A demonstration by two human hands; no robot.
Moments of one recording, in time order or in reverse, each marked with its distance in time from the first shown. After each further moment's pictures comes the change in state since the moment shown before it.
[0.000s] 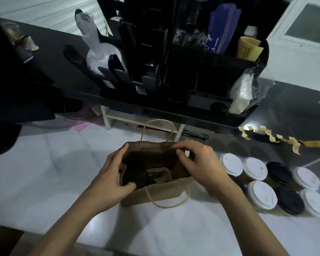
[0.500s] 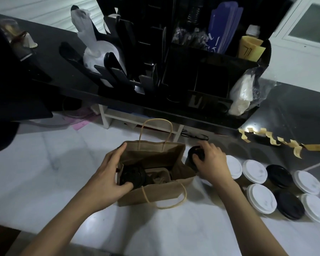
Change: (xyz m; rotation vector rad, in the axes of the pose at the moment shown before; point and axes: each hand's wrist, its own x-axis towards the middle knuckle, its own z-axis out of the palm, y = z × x) left_hand 0.006 0.000 0.002 0.003 -0.004 -0.011; right_hand 0.016 0.079 0.013 -0.333 0.033 0.340
